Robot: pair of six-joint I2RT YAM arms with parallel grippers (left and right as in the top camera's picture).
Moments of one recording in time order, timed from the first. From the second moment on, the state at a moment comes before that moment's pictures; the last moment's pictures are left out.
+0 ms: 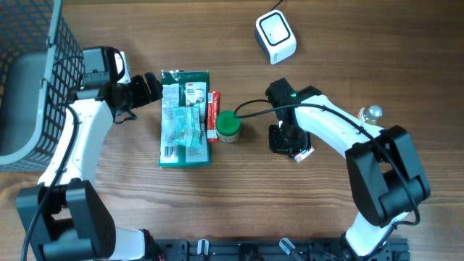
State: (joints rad) left arm 0.11 1.62 1.16 -0.63 0.17 -0.26; right arm 0.46 1.89 1.16 -0.95 -0.09 0.47
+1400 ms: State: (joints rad) left arm 0.11 1.62 1.16 -0.63 0.17 -0.26; right arm 0.44 1.89 1.16 -0.96 0.00 0.51
